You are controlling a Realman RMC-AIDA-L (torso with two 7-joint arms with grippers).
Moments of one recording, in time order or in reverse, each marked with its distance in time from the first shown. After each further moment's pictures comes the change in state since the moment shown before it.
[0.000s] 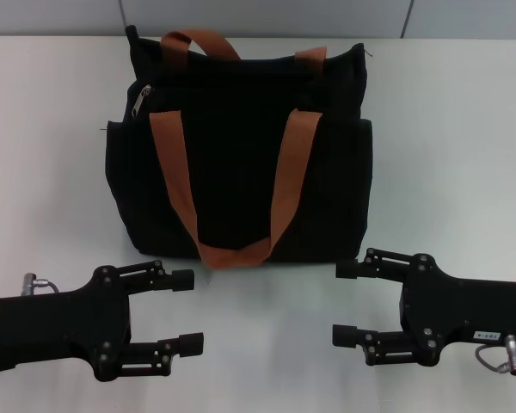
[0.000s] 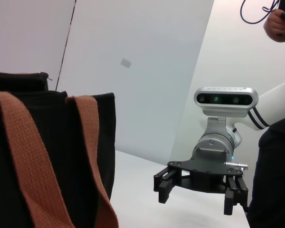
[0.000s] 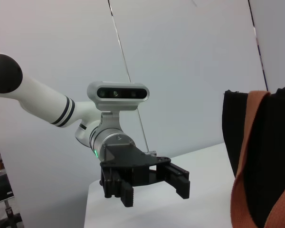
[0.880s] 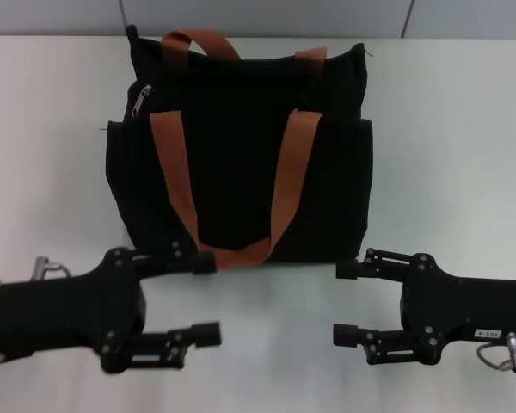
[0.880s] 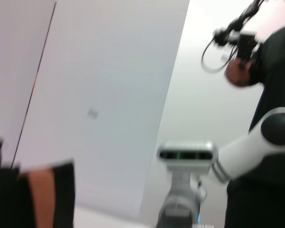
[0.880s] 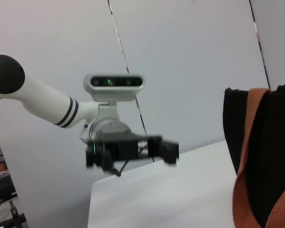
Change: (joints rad) left arm -0.037 -0.027 -0.059 -0.005 -0.017 0.134 -0.008; right arm 0.008 -0.002 0.007 -0.004 -0.013 -0.005 0.031
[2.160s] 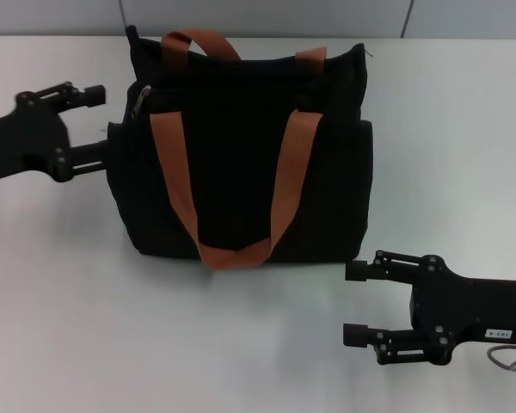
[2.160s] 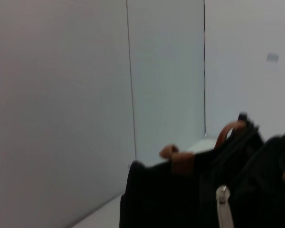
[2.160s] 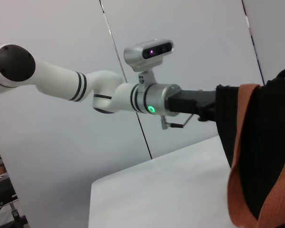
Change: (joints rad) left arm -0.095 0.106 -0.084 0.094 -0.091 -0.452 0.001; right arm -0.011 -0.012 -0.002 -0.013 0.000 -0.008 0.043
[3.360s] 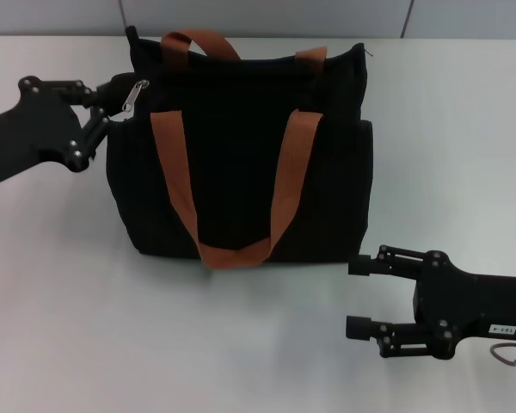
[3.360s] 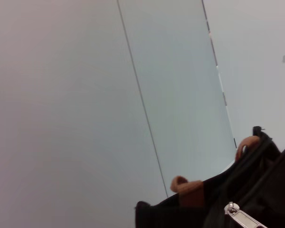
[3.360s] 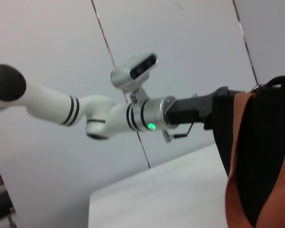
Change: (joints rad) left arm 0.032 -0.087 -0.047 0.000 -0.099 -0.030 0.288; right arm -0.004 0.000 0.023 0.000 0.015 -0.024 0.030
